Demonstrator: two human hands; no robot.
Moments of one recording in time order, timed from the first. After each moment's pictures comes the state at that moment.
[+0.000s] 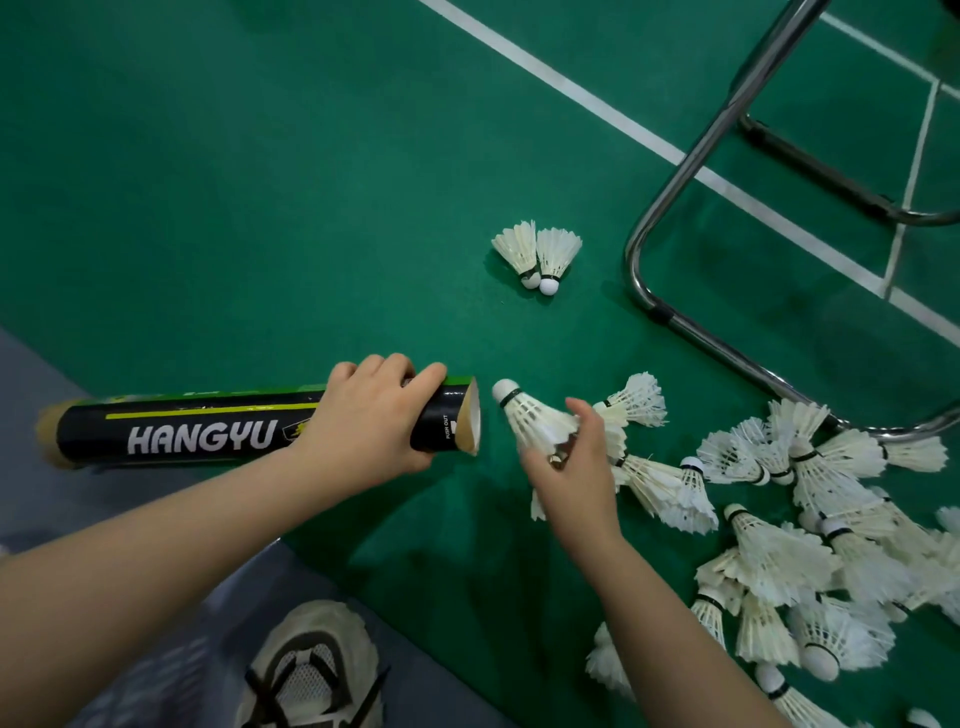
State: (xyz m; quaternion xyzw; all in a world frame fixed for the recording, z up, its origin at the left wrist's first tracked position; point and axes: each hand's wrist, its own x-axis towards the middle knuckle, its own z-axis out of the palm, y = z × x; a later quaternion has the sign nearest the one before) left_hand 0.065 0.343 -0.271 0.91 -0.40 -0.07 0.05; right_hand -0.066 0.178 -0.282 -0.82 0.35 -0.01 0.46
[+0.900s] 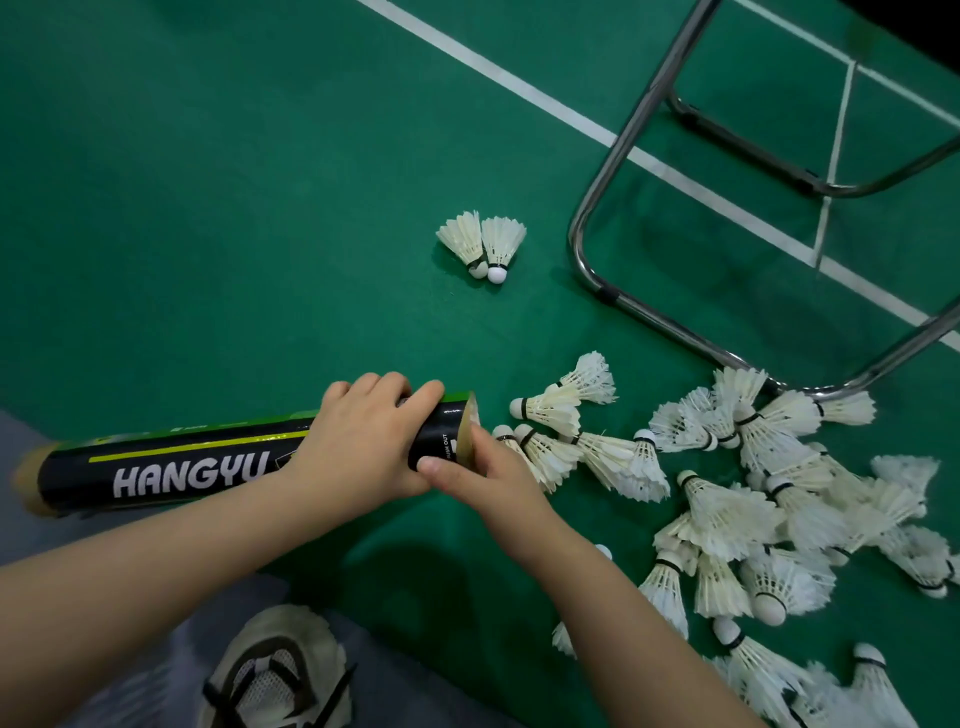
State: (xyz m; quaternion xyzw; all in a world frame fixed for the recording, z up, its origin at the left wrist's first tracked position) left_hand 0.032 0.316 -0.267 0.88 -0.47 -0.03 0.10; right_hand -0.073 0.199 -0.257 -0.71 0.20 0.08 0.66
